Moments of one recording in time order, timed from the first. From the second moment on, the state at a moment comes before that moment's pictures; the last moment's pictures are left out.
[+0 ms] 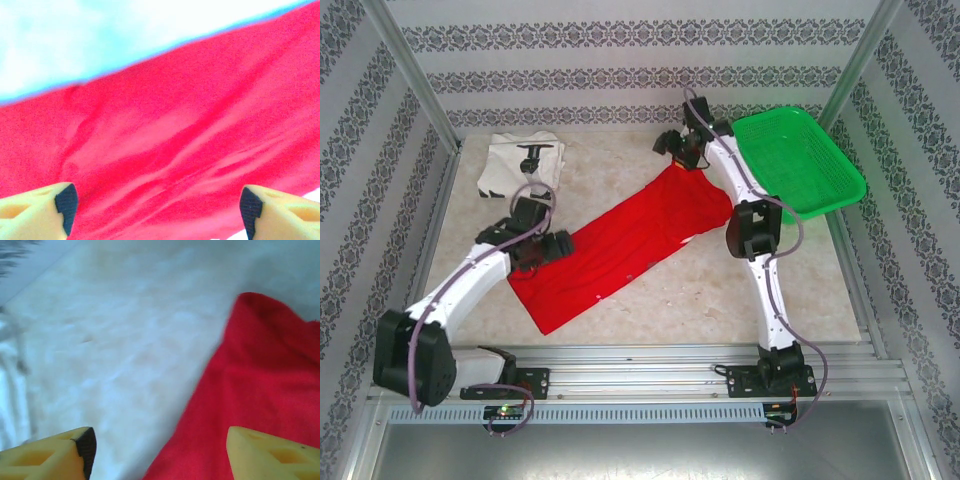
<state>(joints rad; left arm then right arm) -0.26 1.25 0.94 -0.72 0.03 -0.64 0.26 2.52 2.55 -0.96 -0.30 0.65</state>
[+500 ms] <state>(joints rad) -0.26 1.64 1.34 -0.88 0.05 -0.22 0.29 1.92 1.57 -0.78 -0.15 0.64</state>
